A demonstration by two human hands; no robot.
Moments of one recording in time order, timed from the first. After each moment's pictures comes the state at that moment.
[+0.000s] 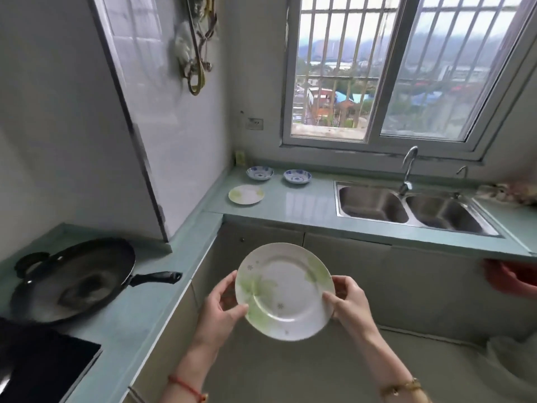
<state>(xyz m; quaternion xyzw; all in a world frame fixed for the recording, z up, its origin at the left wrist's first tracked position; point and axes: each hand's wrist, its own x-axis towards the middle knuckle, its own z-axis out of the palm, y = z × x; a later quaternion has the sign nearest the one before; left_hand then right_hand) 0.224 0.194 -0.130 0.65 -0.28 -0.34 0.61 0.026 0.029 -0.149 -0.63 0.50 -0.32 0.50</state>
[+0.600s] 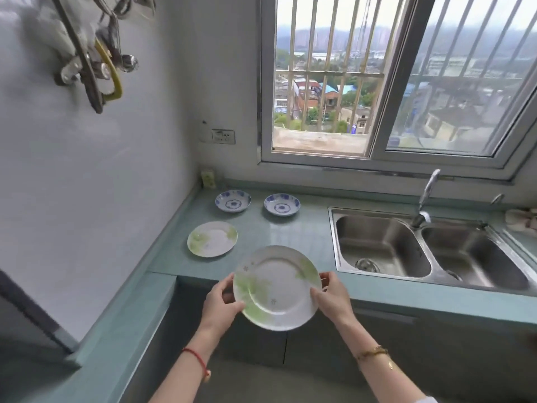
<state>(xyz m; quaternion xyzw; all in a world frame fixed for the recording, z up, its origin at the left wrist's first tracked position) 0.393 -0.205 -0.184 0.72 -0.28 -0.36 0.52 0.191 -0.353 -0.187 -0.66 0.56 -0.26 0.43</state>
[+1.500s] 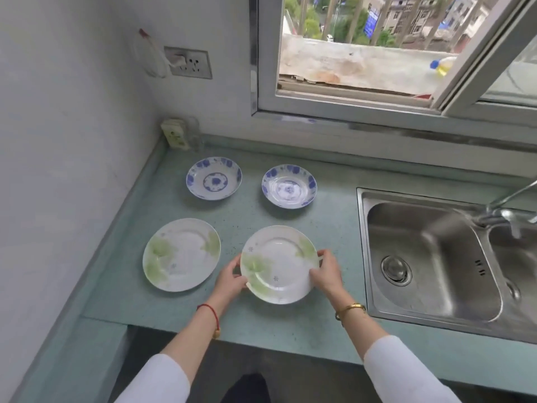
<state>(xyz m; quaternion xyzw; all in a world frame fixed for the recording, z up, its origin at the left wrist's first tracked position) 0.543 -0.517 -0.323 0.72 -0.18 -0.51 0.43 0.349 -0.650 -0.329 -0.65 0.64 -0.07 0.40</state>
